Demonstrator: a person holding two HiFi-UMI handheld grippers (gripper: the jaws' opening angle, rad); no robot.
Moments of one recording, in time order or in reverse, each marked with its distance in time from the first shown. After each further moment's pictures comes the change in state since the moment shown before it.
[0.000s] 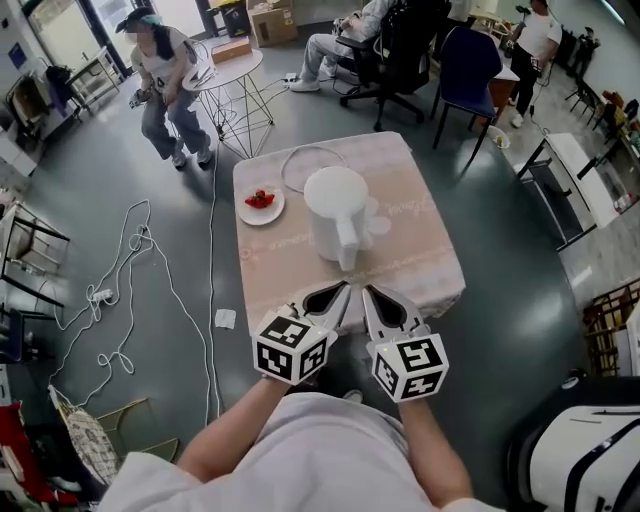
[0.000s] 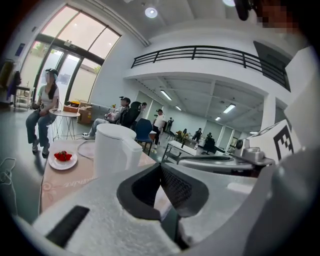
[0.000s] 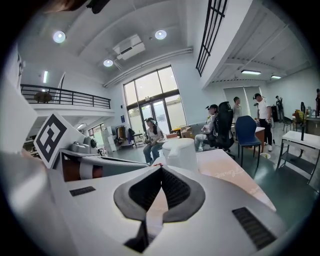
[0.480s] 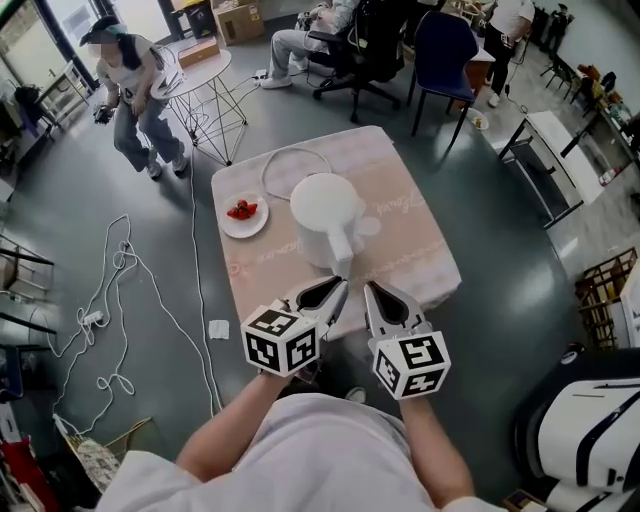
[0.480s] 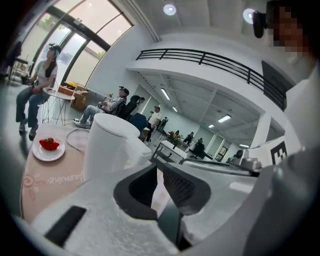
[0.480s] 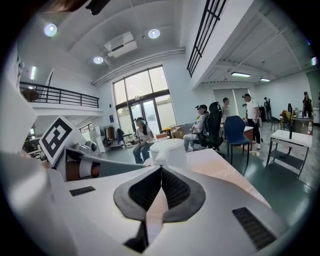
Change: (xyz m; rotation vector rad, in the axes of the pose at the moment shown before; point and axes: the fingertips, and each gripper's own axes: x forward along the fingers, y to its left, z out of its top) left arm 0.028 0.034 0.011 -0.139 0.027 -0.130; right arm 0.029 -0.024 0.008 0.034 0.005 -0.122
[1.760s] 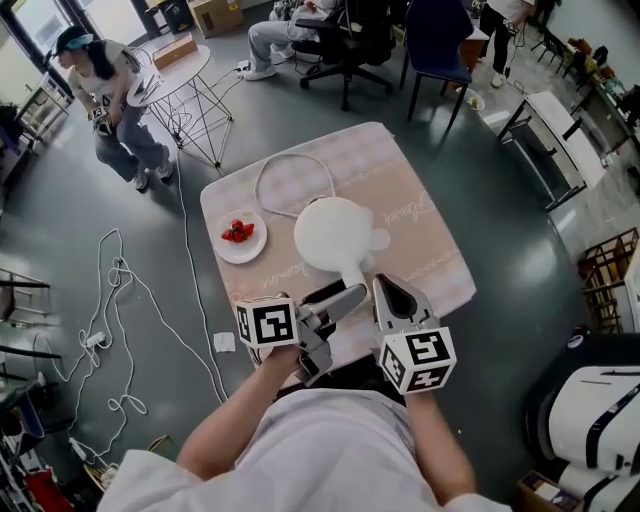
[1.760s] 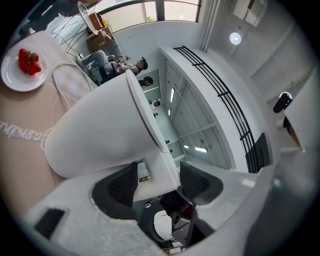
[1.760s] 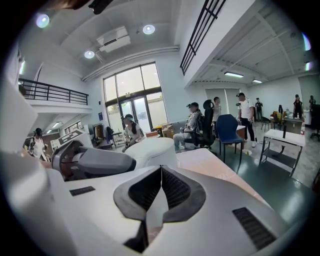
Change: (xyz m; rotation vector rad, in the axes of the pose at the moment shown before) left arm 0.051 0.056 0.022 -0.575 0.076 -0.386; right arm 0.087 -0.037 0.007 0.026 0.026 -0.109
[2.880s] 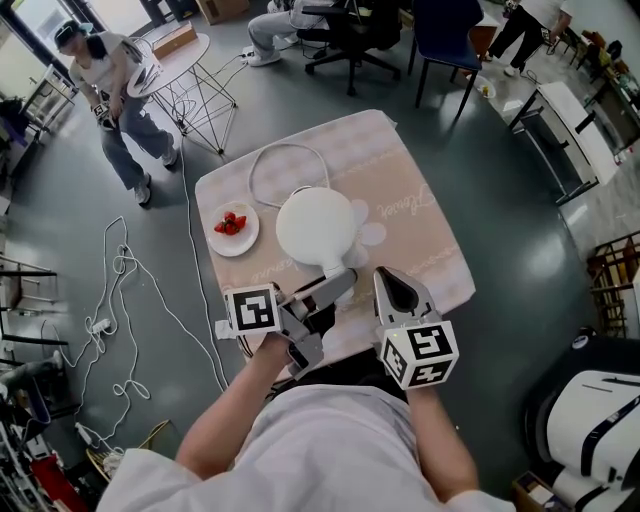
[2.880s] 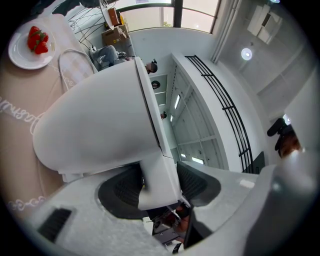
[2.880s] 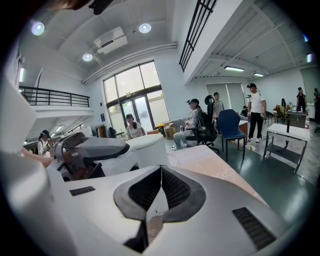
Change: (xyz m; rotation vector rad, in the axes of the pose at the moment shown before) left arm 0.022 -0.008 0.015 -0.180 -0.064 -0.034; right arm 0.004 -0.033 -0.004 0.029 0.022 0.047
